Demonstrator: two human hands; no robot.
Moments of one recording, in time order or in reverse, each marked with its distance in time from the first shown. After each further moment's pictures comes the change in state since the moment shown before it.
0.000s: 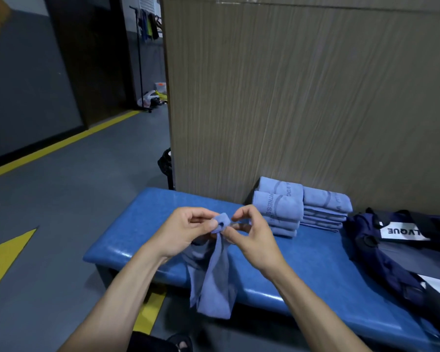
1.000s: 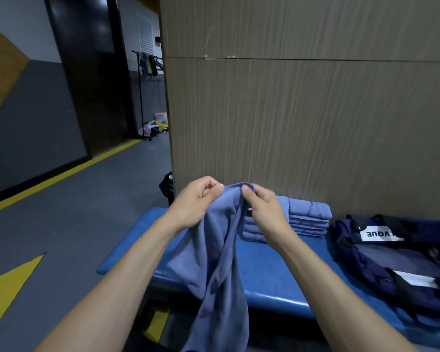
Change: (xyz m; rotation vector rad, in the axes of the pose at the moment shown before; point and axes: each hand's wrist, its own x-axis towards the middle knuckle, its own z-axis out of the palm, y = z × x) left_hand -0.011 0.112 0.035 0.409 0.095 0.262; right_hand -0.007 -0.107 -0.039 0.149 0.066 -0.035
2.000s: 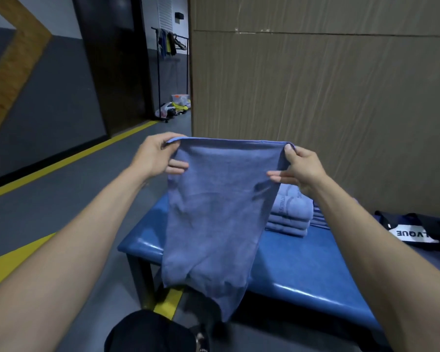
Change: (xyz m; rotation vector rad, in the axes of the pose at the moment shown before) left_hand 0.029 -0.041 -0.125 -0.074 0.286 -0.236; right_hand 0.091 -0.008 -0.027 0.046 0.126 0.208
